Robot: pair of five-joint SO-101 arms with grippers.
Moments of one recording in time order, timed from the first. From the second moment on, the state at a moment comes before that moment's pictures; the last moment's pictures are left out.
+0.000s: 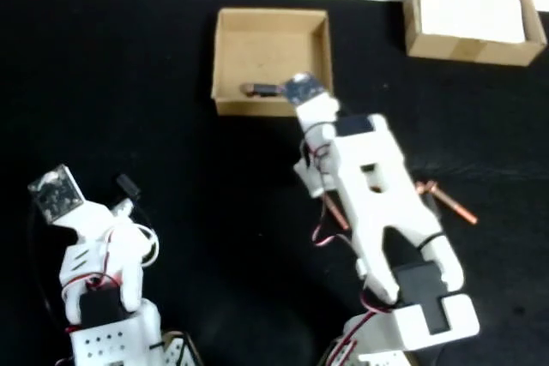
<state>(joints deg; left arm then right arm) -19.5 -103.6 96.2 50.5 21.4 -17.9 -1.5 19.4 63.9 18.6</state>
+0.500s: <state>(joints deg) -19.5 -103.6 96.3 50.5 21.4 -9.1 18.3 0.2 58.6 -3.9</state>
